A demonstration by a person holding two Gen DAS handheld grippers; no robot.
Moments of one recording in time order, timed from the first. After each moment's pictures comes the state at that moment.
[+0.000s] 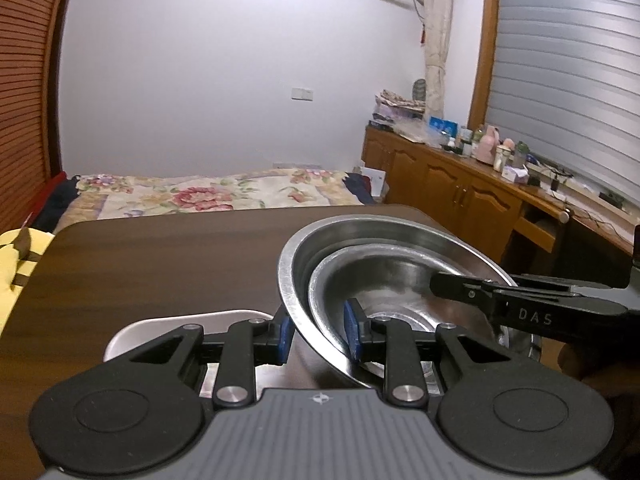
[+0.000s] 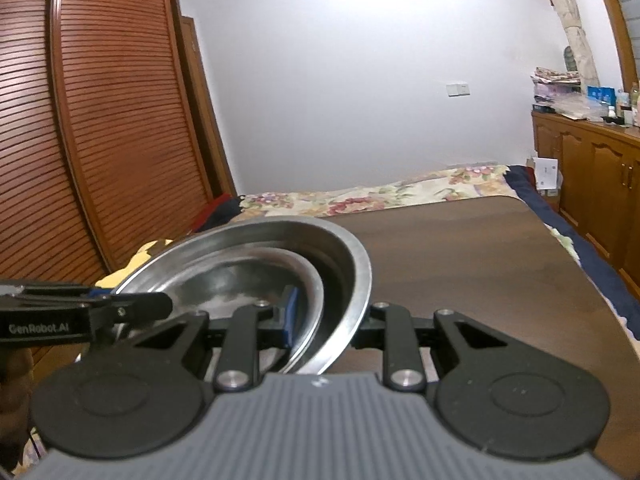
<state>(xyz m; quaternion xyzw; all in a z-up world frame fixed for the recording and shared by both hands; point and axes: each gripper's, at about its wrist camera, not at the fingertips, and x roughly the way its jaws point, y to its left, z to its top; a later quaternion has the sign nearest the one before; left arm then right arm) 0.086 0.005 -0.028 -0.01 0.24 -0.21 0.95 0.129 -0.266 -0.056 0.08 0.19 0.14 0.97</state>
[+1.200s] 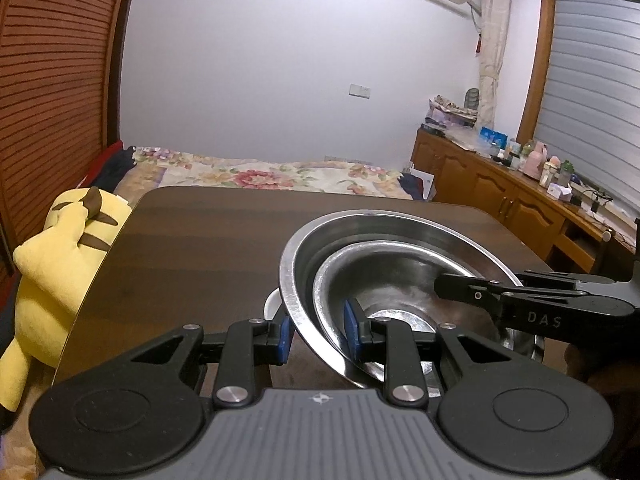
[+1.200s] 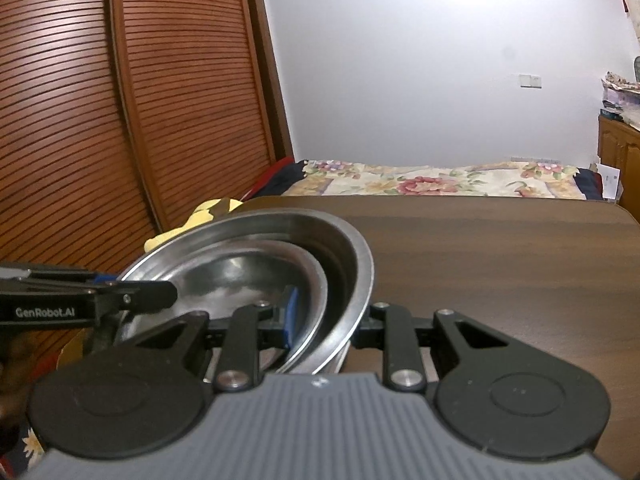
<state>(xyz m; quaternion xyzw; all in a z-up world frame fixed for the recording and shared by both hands) 0.088 0.099 -0.043 -0.04 0.26 -0.15 0.95 0.145 -0.180 -0.057 0.03 0.23 0.22 0.95</state>
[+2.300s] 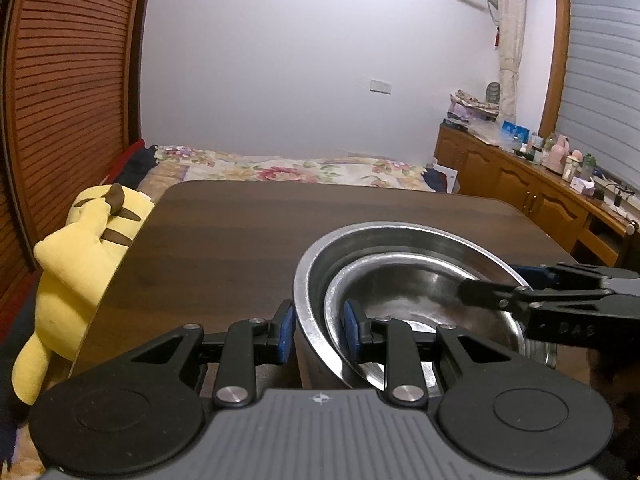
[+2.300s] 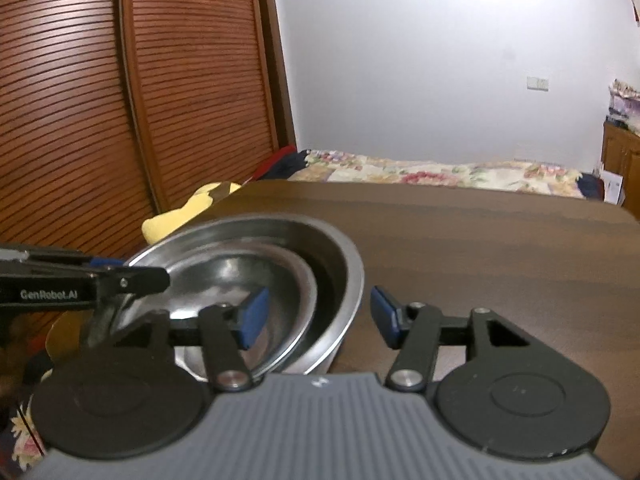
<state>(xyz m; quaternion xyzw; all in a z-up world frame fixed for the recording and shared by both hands) 0.083 0.094 -0.047 -0.03 0.27 -0.11 0.96 0.144 -0.168 -0.060 0.01 0.23 0.21 0.95</state>
